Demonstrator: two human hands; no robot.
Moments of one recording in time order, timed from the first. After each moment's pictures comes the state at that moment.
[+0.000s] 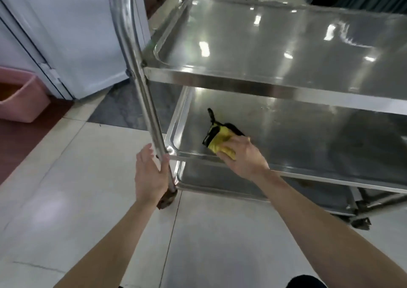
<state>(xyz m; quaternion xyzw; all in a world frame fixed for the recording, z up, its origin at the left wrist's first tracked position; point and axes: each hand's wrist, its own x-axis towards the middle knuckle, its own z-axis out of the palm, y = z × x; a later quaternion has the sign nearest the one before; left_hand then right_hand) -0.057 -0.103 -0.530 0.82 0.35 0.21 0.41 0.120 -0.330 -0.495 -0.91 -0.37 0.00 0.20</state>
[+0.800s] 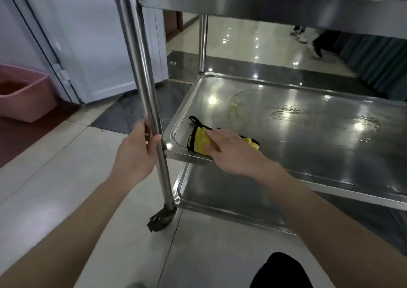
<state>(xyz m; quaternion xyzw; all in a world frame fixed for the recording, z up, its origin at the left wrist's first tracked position) -0.019 -0.049 -0.556 0.88 0.27 0.24 0.31 0.142 -0.255 -0.534 -0.88 -0.45 0.10 0.13</state>
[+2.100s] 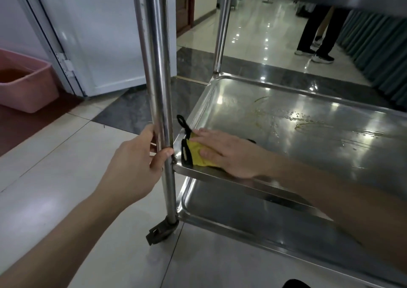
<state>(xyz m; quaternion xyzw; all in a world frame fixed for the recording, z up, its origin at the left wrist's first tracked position) -0.027 -0.039 -0.535 0.89 0.25 0.20 0.32 0.181 -0.203 -0.541 -0.76 -0.63 0.11 0.12</state>
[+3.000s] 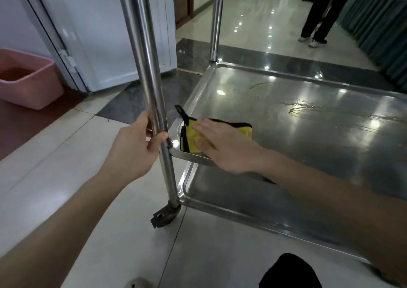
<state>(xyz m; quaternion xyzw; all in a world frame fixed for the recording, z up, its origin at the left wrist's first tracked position) -0.026 -0.043 -0.534 0.89 0.26 0.20 0.30 0.151 -0.217 -0.539 -0.82 -0.55 0.09 0.10</state>
